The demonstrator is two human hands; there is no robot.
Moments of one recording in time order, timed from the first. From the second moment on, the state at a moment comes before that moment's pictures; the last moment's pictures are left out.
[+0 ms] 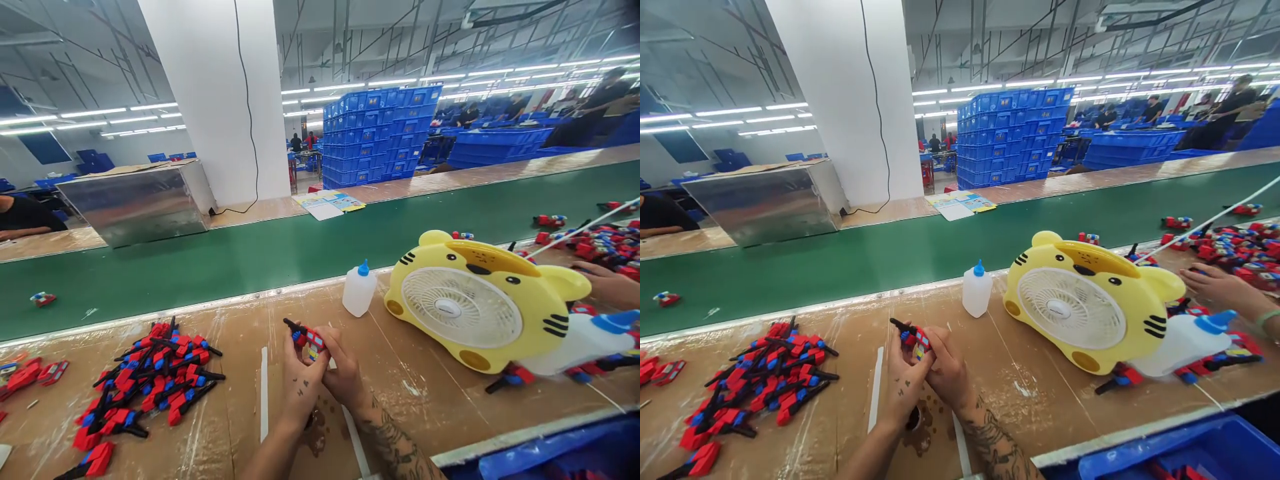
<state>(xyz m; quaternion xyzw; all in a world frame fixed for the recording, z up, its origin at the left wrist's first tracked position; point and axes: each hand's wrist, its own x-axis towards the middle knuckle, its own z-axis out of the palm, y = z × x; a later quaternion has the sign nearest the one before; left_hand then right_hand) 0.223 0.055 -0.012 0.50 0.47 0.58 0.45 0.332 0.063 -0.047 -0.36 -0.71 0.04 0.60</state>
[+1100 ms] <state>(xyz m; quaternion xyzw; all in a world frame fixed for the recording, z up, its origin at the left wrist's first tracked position) 0.116 0.035 0.051 0.33 0.26 0.57 0.70 0.344 0.081 -0.081 -0.46 -0.61 0.22 0.61</state>
